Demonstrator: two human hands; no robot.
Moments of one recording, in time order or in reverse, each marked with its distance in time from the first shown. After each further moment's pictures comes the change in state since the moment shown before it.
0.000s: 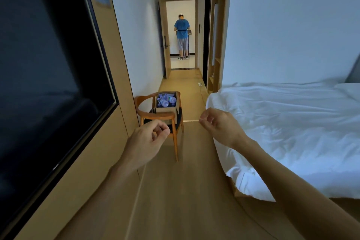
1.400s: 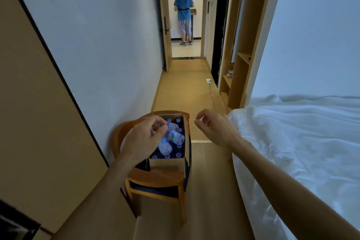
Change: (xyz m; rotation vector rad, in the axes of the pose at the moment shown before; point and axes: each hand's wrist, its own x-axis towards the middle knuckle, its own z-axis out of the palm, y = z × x) left_hand 0.678 -0.383 0.182 0.052 -0.046 -0.094; right_hand 0.681 0.315 0.272 0.004 -0.098 0.038
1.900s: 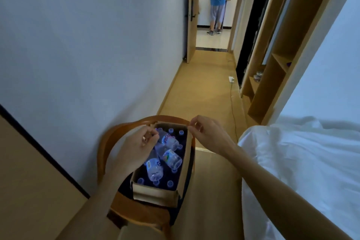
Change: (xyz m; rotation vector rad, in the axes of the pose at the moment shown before) left_hand 0.173 -0.075 0.118 -0.117 0.037 -0.334; right_hand 0.207 0.142 0.058 0.097 -0.241 -0.102
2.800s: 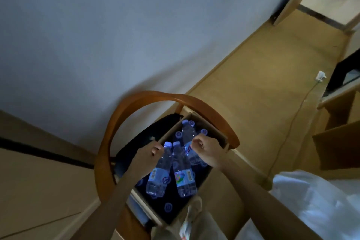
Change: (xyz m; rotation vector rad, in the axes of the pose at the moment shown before) left_hand 0.134 -0.197 0.114 -0.205 -0.033 -0.713; right_hand 0.238 0.131 0.211 0.140 -0.716 0.052
